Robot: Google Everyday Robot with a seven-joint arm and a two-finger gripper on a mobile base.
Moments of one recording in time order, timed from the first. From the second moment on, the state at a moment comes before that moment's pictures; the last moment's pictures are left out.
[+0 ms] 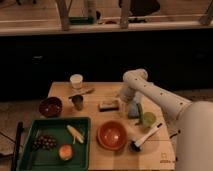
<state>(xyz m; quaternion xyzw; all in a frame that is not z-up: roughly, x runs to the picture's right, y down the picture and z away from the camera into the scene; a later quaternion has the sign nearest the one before) 0.099 0.111 0.903 -0.32 -0.15 -0.08 0.93</state>
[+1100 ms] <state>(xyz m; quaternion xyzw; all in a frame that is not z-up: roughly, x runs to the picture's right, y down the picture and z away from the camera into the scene) 0.045 0.111 0.922 -0.32 -0.14 -0.09 0.93</state>
